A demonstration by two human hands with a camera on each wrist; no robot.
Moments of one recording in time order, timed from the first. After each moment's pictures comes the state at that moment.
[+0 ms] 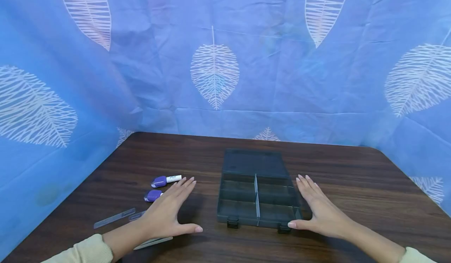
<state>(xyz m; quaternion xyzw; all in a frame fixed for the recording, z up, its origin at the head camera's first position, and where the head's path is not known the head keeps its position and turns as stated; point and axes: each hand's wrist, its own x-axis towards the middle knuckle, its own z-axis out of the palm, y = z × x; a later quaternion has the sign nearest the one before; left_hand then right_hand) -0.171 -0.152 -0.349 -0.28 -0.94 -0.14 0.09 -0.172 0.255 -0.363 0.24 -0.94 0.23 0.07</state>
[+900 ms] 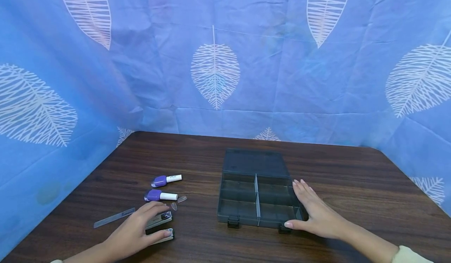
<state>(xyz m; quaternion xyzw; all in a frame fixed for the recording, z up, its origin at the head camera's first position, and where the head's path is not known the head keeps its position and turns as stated) -0.141 -0.207 -0.373 -0.24 -0.94 -0.21 0.13 -0.175 0.247 -0.366 0.23 -0.94 0.25 0.03</state>
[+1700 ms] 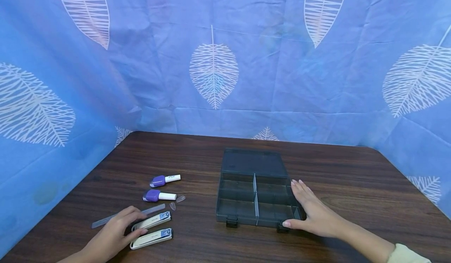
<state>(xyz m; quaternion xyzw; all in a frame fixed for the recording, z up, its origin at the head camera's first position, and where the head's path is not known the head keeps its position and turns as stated) -0.147 -0.252 -0.392 -0.28 -0.92 -0.19 0.18 -0.174 0.245 -0.363 0.22 -0.94 0.26 0.01</state>
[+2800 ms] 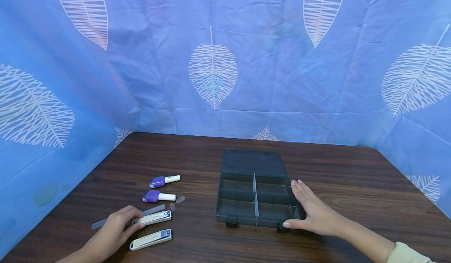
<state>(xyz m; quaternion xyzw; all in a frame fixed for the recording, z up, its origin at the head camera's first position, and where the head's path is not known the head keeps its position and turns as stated) -0.149 -0.246 -0.384 -0.20 -0.95 -0.21 0.13 -0.177 0.247 -0.358 0.23 -0.95 0.22 0.01</state>
